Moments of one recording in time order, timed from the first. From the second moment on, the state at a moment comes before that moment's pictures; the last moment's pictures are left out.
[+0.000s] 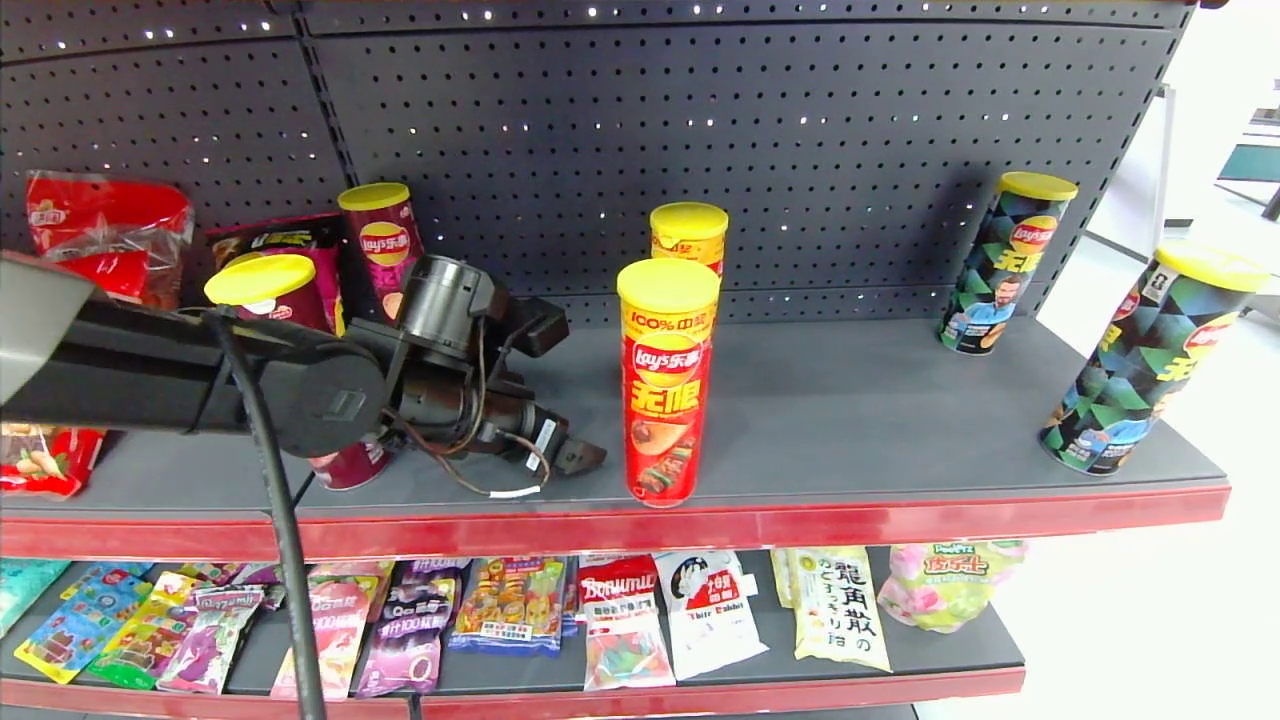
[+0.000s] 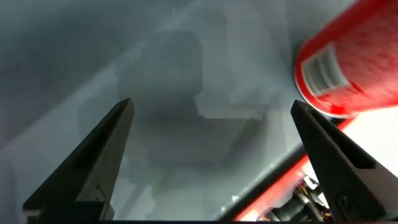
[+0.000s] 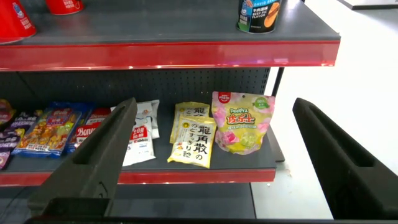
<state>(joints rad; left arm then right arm) -0.46 1.95 -1.22 -0.02 -0.15 0.16 0.00 0.00 0.00 0.00 0.01 0.00</state>
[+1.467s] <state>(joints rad) -0.50 2.02 -1.30 -0.01 -0.17 0.17 0.00 0.00 0.00 0.00 0.01 0.00</state>
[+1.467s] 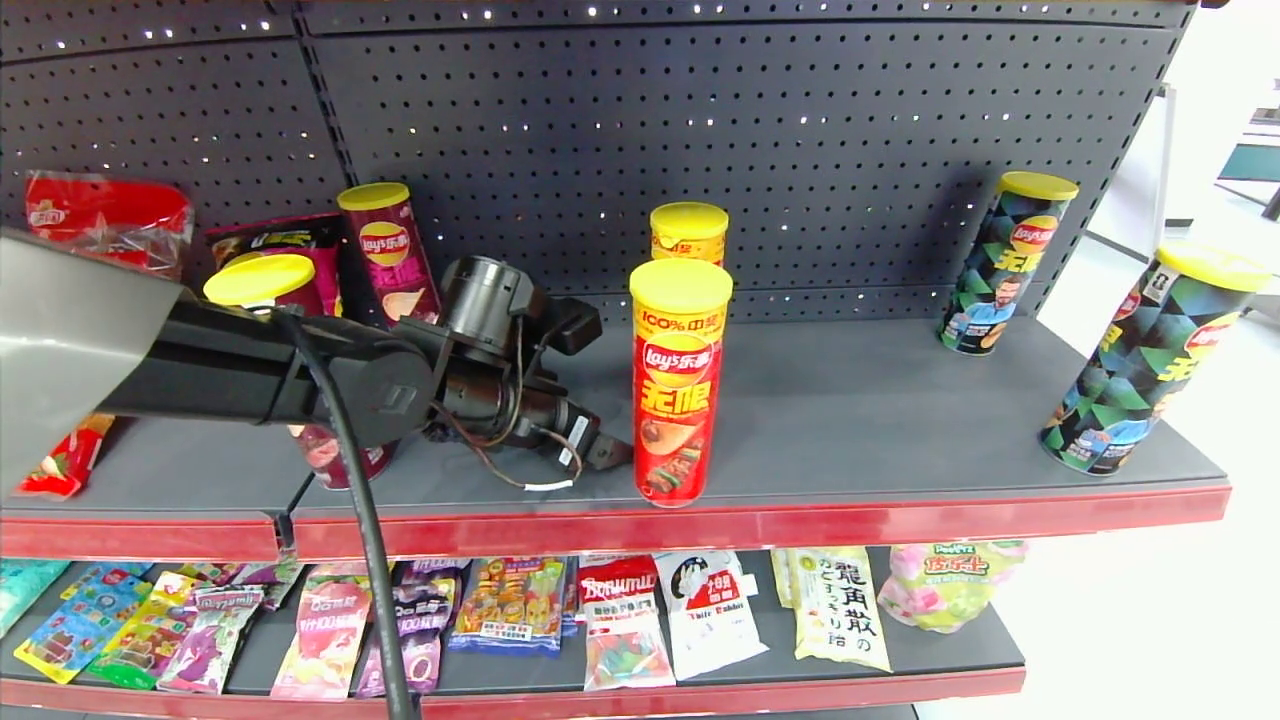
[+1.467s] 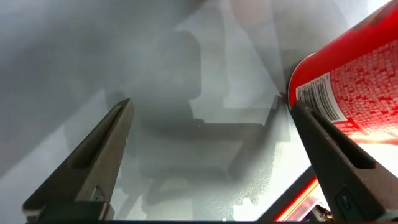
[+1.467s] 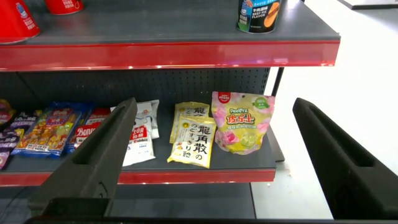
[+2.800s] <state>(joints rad) -0.47 1.40 -1.03 0.15 -0.17 0.17 0.00 0.00 0.00 0.00 0.01 0.00</state>
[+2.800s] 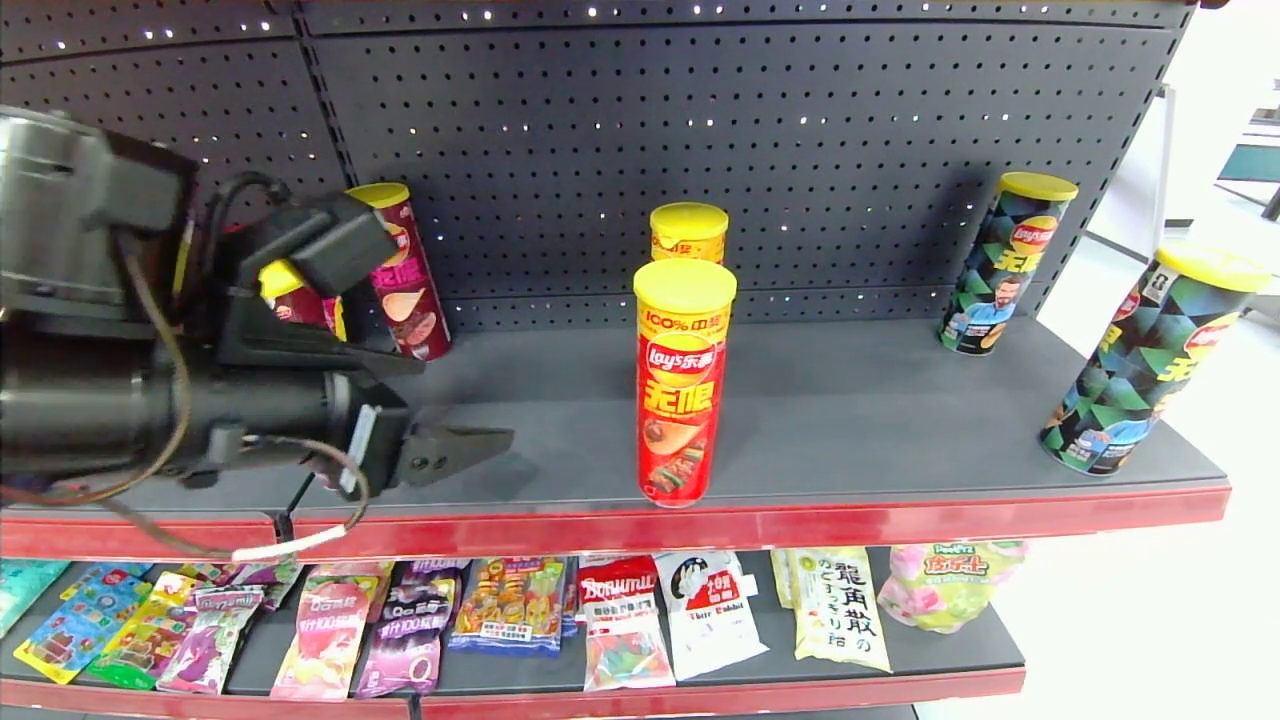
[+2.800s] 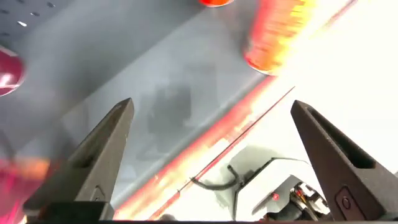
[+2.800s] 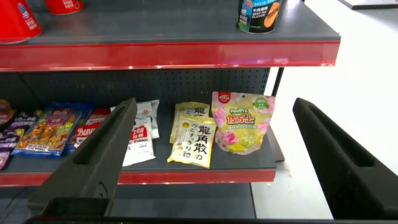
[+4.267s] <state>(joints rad) 0.00 0.00 -0.08 0.12 0.22 -0.02 0.00 0.00 0.00 0.00 0.01 -0.01</state>
